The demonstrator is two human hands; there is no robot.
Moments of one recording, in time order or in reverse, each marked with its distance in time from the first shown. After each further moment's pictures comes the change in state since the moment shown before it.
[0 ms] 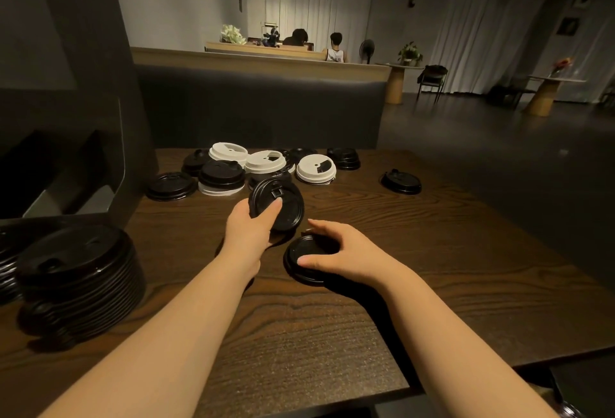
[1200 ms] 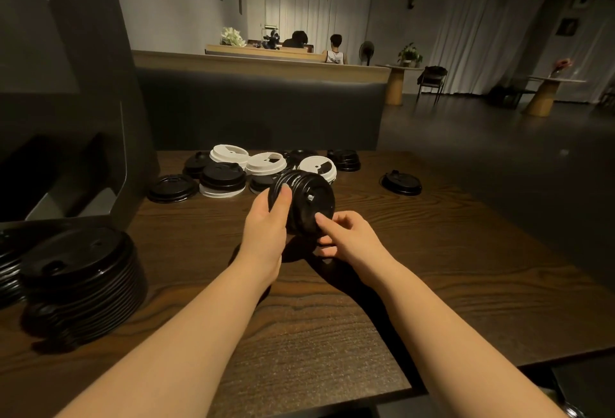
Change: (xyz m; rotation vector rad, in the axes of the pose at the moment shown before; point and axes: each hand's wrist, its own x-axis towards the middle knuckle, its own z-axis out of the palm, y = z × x) left_hand -0.037 0.018 0.021 -0.167 -0.147 0.140; right_hand 0.006 -0.010 0.007 0.595 0.209 0.049
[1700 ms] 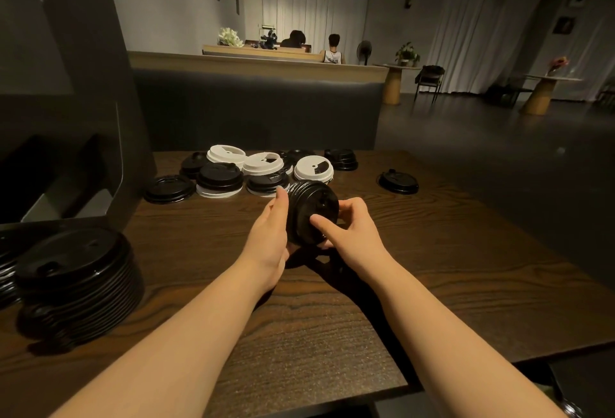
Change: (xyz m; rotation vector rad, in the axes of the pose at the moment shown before) left_hand -0.008 0.002 0.002 -0.087 -0.150 -0.200; right_hand -0.007 0.001 -0.005 -0.151 0.134 -0.197
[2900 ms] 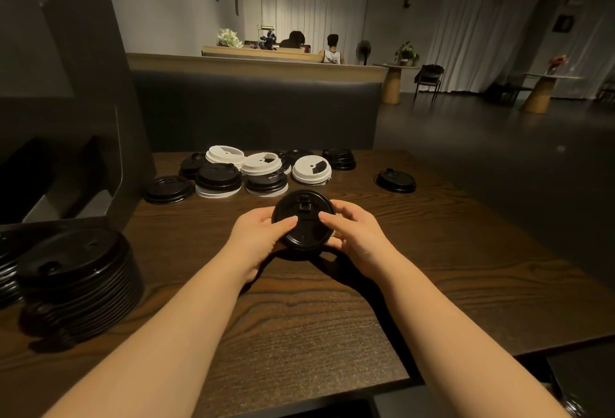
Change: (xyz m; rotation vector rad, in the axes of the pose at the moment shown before) left_hand 0.013 0.000 -0.026 0.386 0.050 -0.025; right_hand 0.009 0.007 -0.012 0.423 -0.183 0.156
